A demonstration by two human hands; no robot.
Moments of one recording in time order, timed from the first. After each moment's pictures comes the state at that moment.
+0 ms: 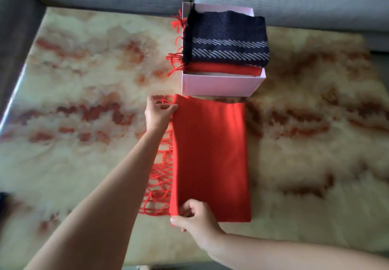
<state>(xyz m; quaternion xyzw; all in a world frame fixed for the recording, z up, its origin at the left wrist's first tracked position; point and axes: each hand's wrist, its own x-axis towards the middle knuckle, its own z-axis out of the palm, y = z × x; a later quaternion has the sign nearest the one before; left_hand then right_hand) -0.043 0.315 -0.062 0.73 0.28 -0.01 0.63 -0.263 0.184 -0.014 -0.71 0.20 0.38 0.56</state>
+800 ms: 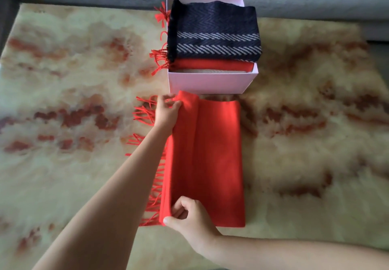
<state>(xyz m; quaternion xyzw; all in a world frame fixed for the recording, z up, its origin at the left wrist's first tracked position) -0.025 0.263 -0.068 0.69 0.26 -0.07 0.67 -0.250 0.173 -0.031 -0.74 0.14 0.35 0.55</state>
